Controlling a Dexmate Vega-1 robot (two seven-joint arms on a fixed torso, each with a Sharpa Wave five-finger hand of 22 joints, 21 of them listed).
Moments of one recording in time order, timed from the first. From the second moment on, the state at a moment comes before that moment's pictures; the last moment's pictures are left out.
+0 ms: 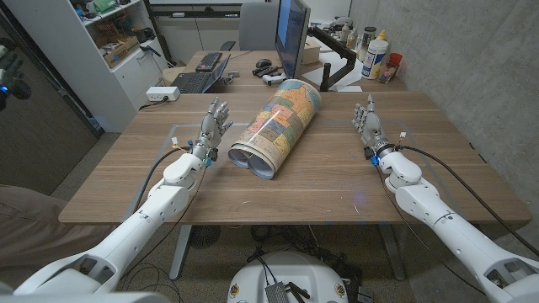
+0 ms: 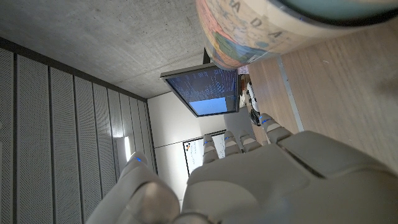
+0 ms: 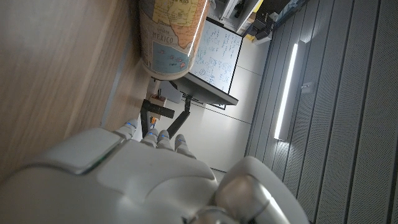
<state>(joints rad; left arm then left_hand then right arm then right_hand) 0.85 0.52 0.37 -1.32 -0.66 -0.28 -0.05 0.04 -0.11 0.23 -0.03 0.38 -0.01 -0.18 0.19 0.18 -0.07 -0.06 0.20 0.18 -0.13 0.00 0.18 0.18 -0.02 0.11 0.19 0.17 -0.89 -0.55 -0.35 -1.39 0.66 0.28 0.01 0.01 0.02 -0.20 0.14 0.33 -0.13 0.05 0.18 0.18 -0.16 0.11 0.21 0.18 -0.17 0.04 0.18 0.17 -0.17 0.09 0.21 0.17</state>
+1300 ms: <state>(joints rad) 0.88 0.55 0.36 -1.36 -0.65 -0.27 -0.03 0.04 -0.11 0.23 -0.03 0.38 -0.01 -0.18 0.20 0.18 -0.07 -0.07 0.20 0.18 -0.14 0.00 0.18 0.18 -0.02 0.11 0.19 0.17 -0.85 -0.62 -0.39 -1.45 0.41 0.29 -0.10 0.02 0.03 -0.21 0.13 0.33 -0.11 0.05 0.19 0.18 -0.16 0.09 0.21 0.18 -0.17 0.02 0.18 0.17 -0.17 0.06 0.20 0.17</state>
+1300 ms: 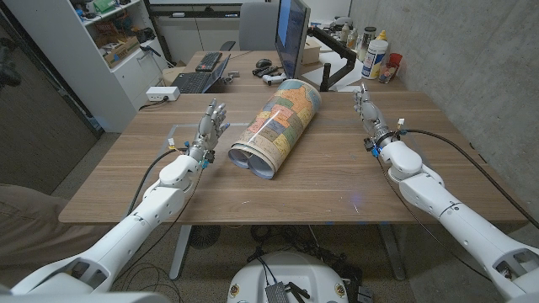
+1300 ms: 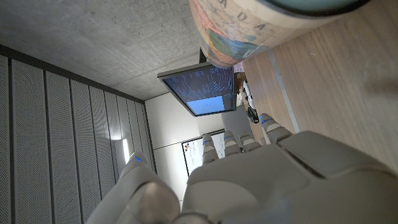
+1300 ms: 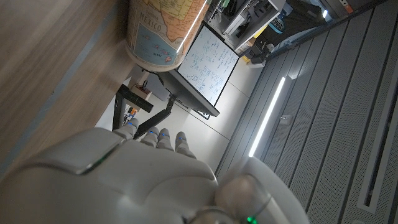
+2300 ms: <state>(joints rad) 0.90 0.58 0.35 -1.39 -0.65 -0.27 -0.03 0.04 -0.11 0.22 -0.04 0.38 0.01 -0.18 0.20 0.18 -0.04 -0.05 0.21 0.18 -0.15 0.00 0.18 0.18 -0.02 0.11 0.19 0.18 -0.86 -0.68 -0.41 -1.57 0.21 0.23 -0.21 0.04 0.03 -0.21 0.12 0.34 -0.09 0.04 0.20 0.18 -0.15 0.08 0.21 0.18 -0.17 0.01 0.18 0.17 -0.17 0.06 0.20 0.17</state>
